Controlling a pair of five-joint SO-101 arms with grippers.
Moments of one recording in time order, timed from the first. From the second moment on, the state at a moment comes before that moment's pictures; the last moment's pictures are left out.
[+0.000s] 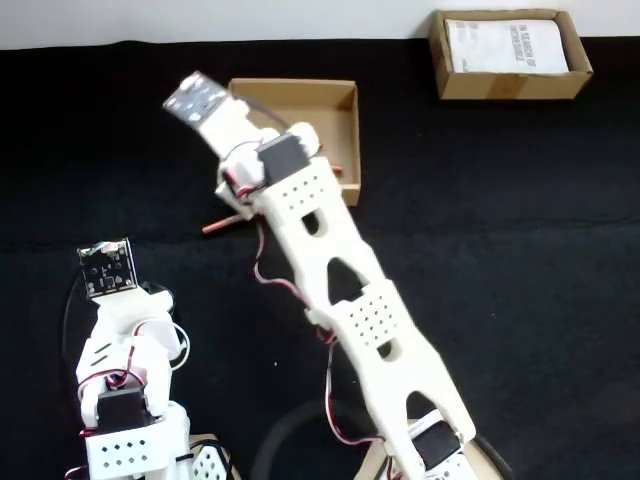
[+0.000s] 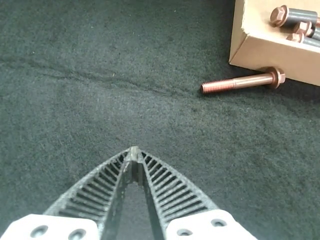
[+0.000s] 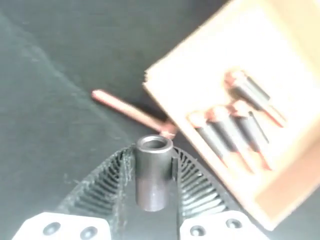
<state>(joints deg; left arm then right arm) -16.6 -103.6 96.4 52.3 6.9 -39.2 60.1 -93.5 100.5 18.4</state>
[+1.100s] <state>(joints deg) -6.5 -103.6 96.4 64.9 6.8 0.7 -15.6 -68.2 100.6 8.3</state>
